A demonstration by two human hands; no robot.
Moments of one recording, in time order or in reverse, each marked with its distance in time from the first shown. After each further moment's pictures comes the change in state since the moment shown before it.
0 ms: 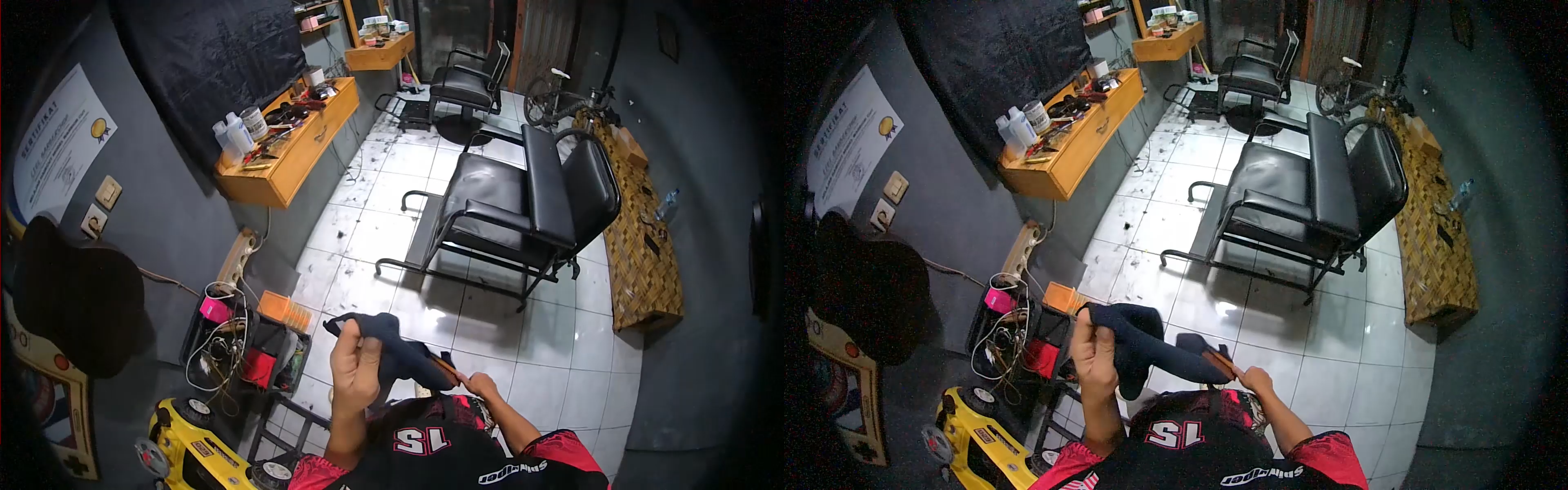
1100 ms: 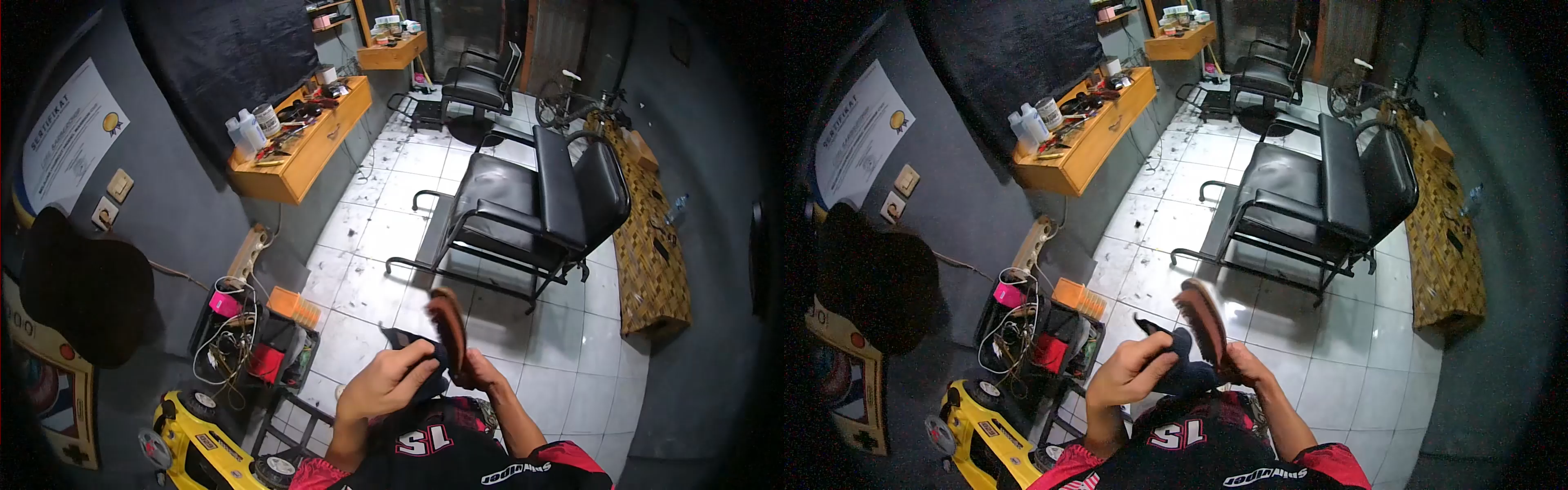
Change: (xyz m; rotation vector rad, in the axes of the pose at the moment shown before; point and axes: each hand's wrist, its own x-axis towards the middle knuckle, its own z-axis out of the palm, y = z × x) left_hand 0.002 0.015 -0.008 0.387 -0.653 -0.270; right_hand -0.097 -0.144 -0.148 1.306 -0.522 -0.404
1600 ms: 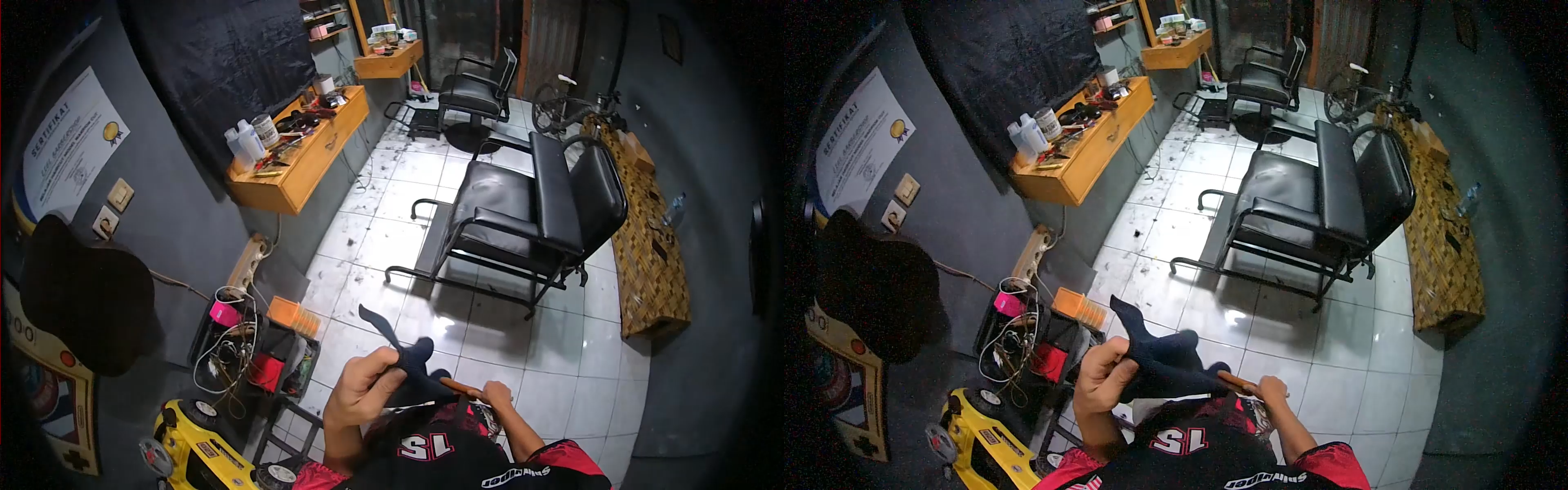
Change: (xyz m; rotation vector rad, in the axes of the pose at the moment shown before) left_hand -0.015 -0.003 -0.009 -0.207 0.206 0.166; right_hand -0.007 0.131 -0.122 -1.535 0.507 0.537
